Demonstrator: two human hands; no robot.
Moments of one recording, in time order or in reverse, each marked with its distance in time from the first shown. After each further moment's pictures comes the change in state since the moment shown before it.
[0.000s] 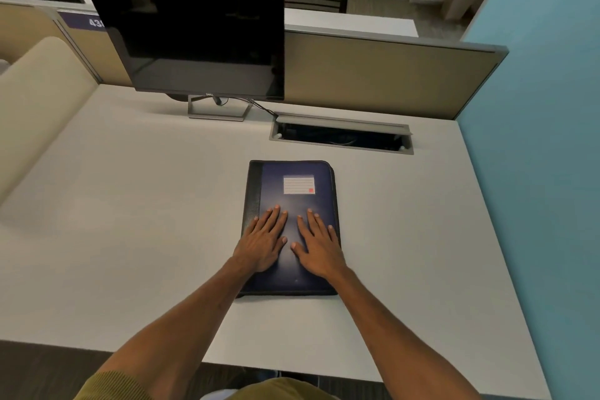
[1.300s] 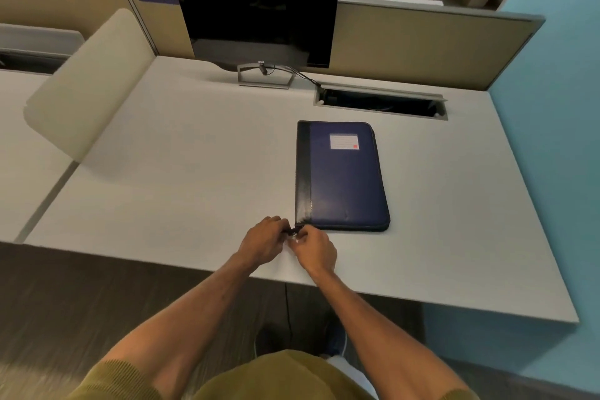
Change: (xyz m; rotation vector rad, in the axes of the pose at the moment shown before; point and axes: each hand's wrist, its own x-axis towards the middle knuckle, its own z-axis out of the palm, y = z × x) left_hand -0.184 -0.062 0.018 -0.187 0.095 -0.049; right_hand -0.110 -0.192 0.086 0.463 0.221 0.344
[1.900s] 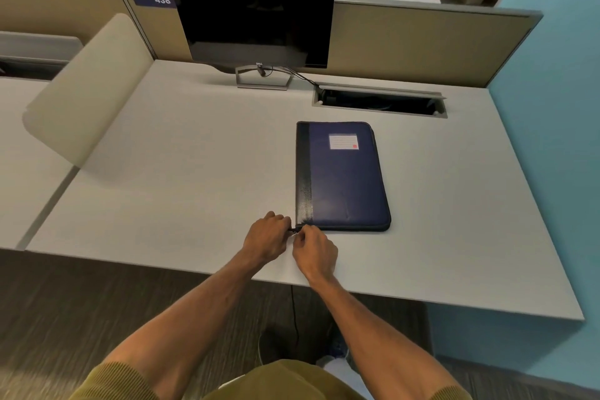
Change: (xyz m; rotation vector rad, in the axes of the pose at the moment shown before) left_hand 0.008 0.013 -0.009 0.247 0.056 0.045; right_hand -0.003 0.001 0.010 -0.137 0.169 -0.104
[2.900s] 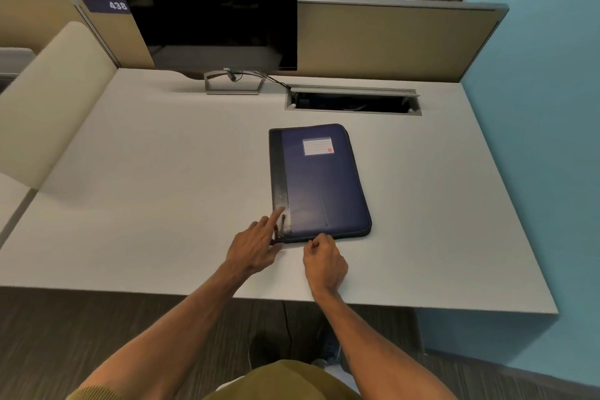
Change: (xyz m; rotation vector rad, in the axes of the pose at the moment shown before) left_hand 0.024 0.031 -0.001 -0.075 -0.084 -0.022; right_hand 0.011 0.065 -0.023 0.065 0.222 0.217
